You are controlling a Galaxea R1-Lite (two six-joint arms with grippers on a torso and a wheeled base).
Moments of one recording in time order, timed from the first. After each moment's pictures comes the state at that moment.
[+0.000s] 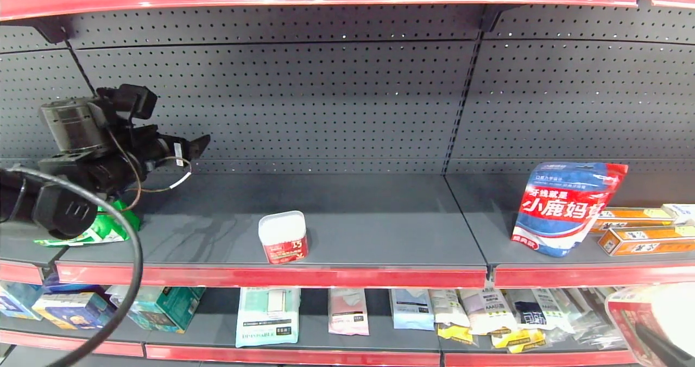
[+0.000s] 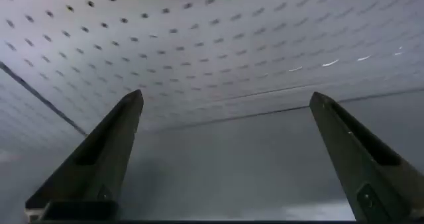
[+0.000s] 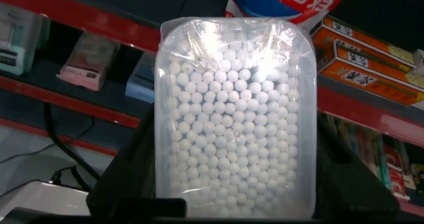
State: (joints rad) left arm 0.03 1.87 -0.93 -0.85 -0.07 0.16; right arm 0.18 0.67 -0.17 -0.19 -0.09 -0.28
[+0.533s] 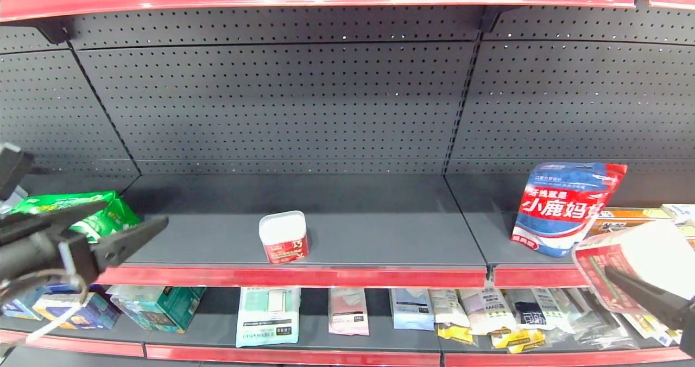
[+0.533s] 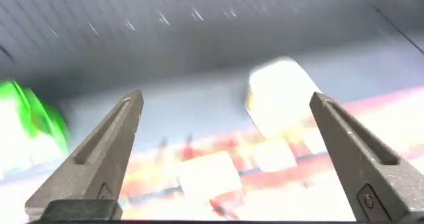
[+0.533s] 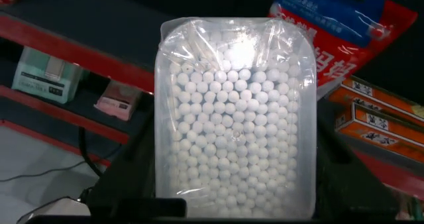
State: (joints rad) left arm -0.02 1.07 -0.47 -0.30 -0.29 0.05; right arm 0.20 0.90 -0.37 -0.23 0.02 -0.25
